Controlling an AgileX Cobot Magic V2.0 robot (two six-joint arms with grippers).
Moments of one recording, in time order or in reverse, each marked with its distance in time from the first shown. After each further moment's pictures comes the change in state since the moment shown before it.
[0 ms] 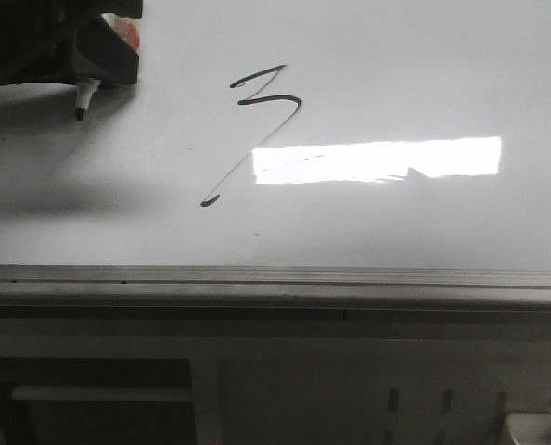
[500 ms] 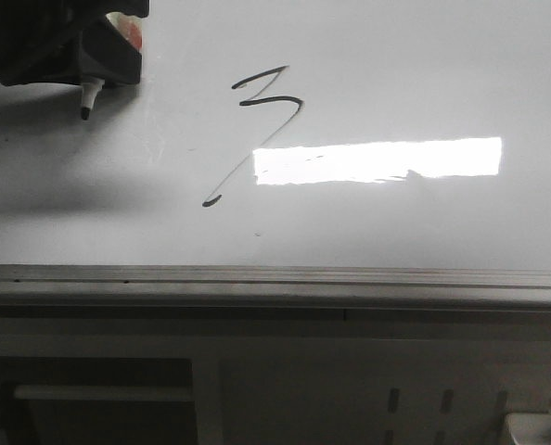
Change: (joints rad) left arm -0.002 0.010 -0.006 -0.024 -0.008 0.000; right arm 0.000 -0.001 0.010 0.000 -0.005 0.003
